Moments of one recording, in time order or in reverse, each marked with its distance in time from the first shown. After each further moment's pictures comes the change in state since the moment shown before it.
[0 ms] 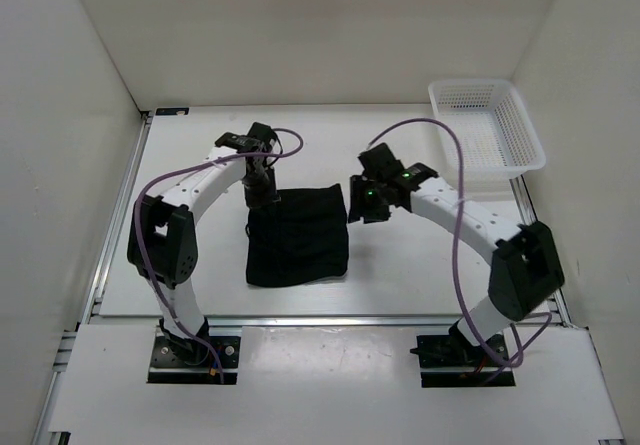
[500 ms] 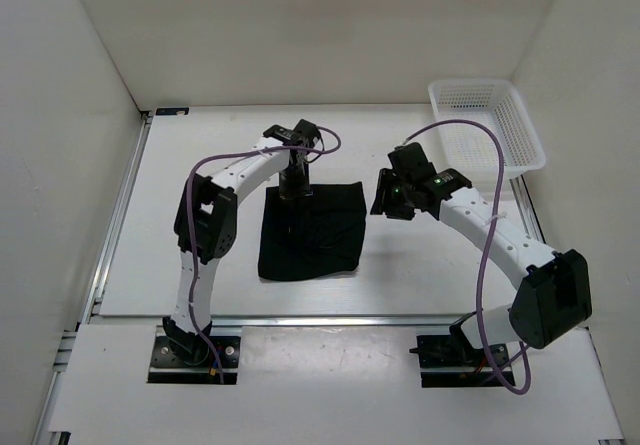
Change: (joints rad) left arm -0.134 0.342 0.325 -0.040 -0.124 -0.047; right arm -0.068 -0.129 -0.064 -0.005 0.069 0.068
